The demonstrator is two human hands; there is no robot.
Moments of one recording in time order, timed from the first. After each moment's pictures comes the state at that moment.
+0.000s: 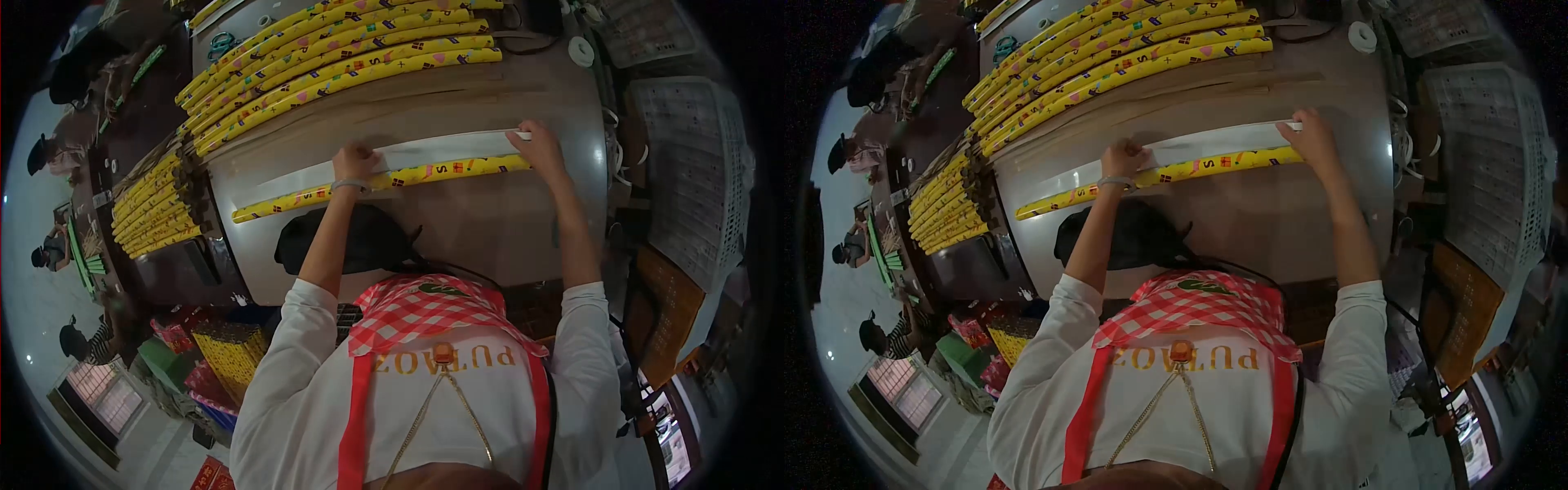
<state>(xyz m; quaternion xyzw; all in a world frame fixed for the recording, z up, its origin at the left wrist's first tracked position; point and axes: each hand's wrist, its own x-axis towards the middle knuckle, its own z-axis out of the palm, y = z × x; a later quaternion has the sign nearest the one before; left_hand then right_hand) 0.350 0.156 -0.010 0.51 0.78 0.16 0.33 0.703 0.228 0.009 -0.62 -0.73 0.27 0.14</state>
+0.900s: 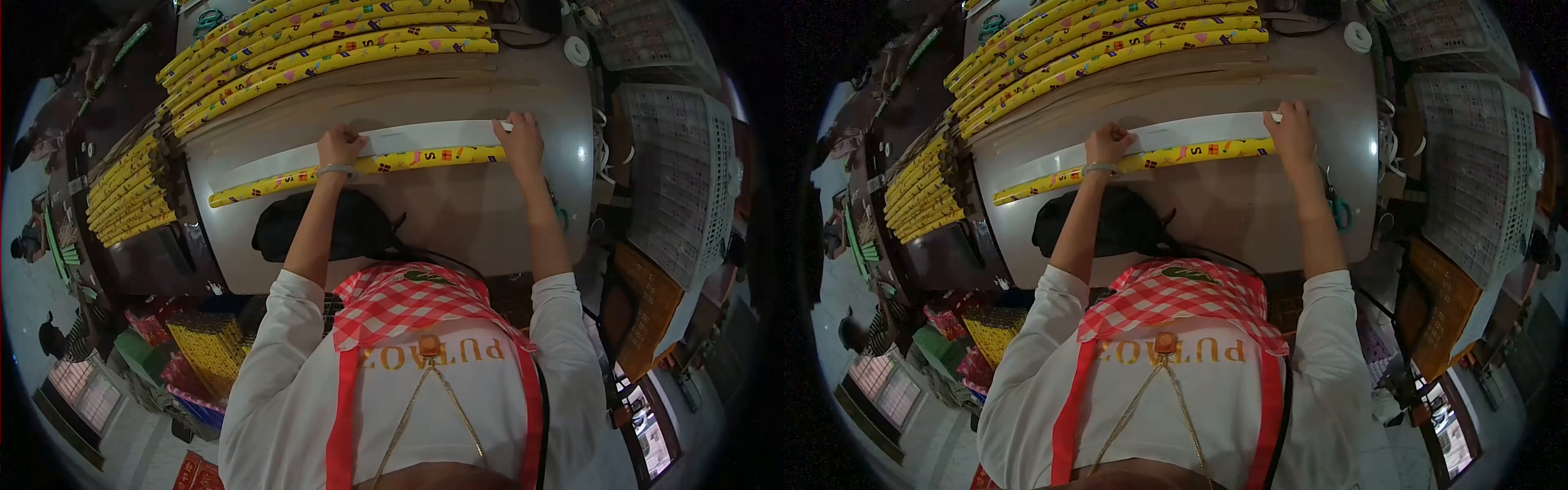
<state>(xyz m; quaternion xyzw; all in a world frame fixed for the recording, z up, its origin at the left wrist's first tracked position) 0.355 0.152 -0.004 0.50 0.78 0.18 0.31 0.676 0.218 0.008 -0.69 -0.71 0.12 0.09</state>
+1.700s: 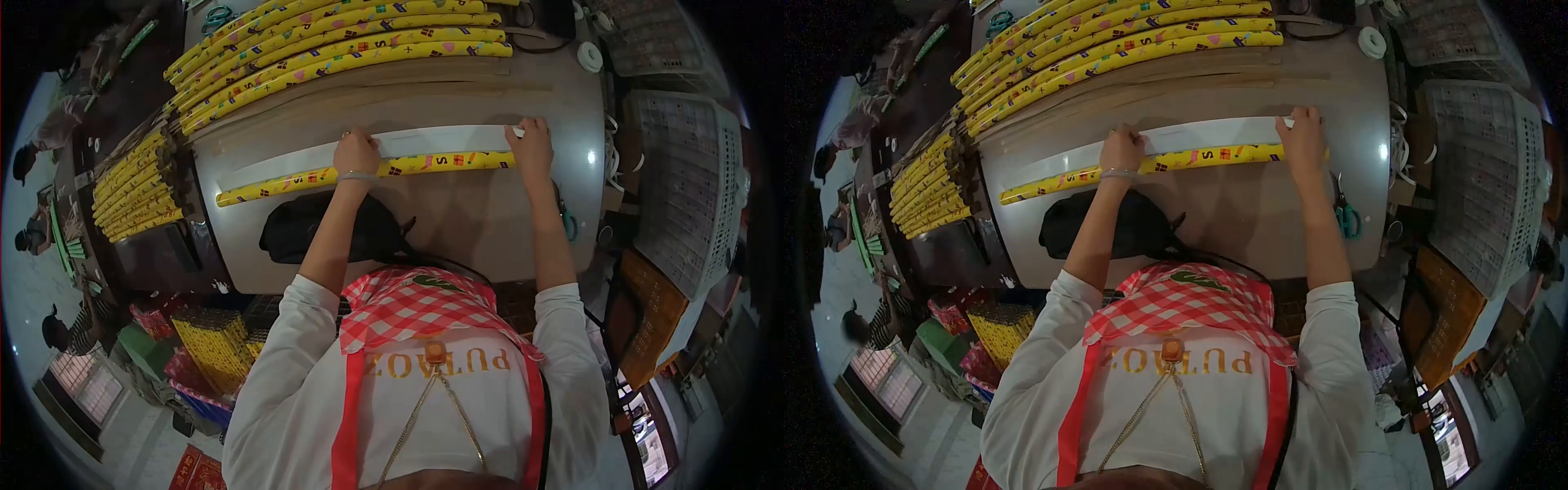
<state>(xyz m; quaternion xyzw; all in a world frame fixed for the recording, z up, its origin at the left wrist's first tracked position) 0.378 0.151 0.000 0.52 0.82 0.09 0.22 0.668 0.213 0.015 -0.70 -0.69 0.15 0.11</state>
